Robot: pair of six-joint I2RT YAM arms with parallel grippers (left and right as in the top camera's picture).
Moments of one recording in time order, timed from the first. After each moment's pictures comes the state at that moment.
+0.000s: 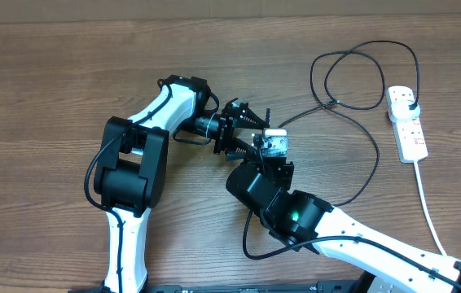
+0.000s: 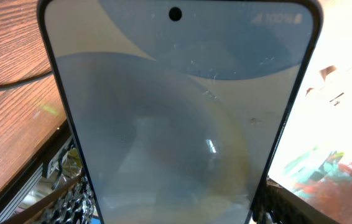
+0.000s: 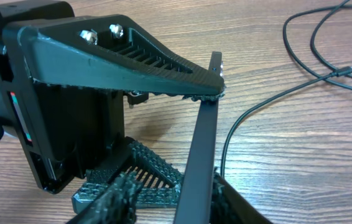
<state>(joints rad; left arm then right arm) -0.31 2.28 1.62 -1.24 1.53 -0.20 0.97 1.37 0.85 -0.30 0.69 0.75</state>
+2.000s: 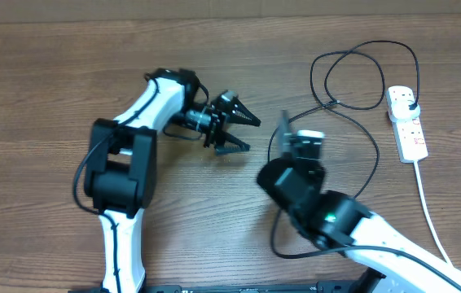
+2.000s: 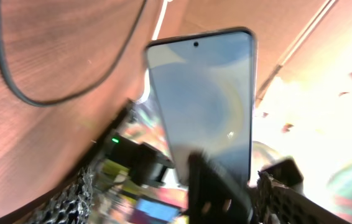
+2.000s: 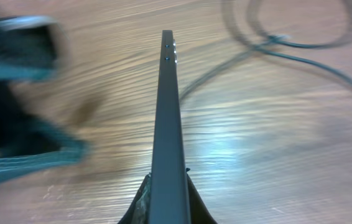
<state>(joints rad) -0.25 2.23 1.66 -1.26 1.38 -0.15 0.85 1.17 0.85 -0.64 0.62 0.87</state>
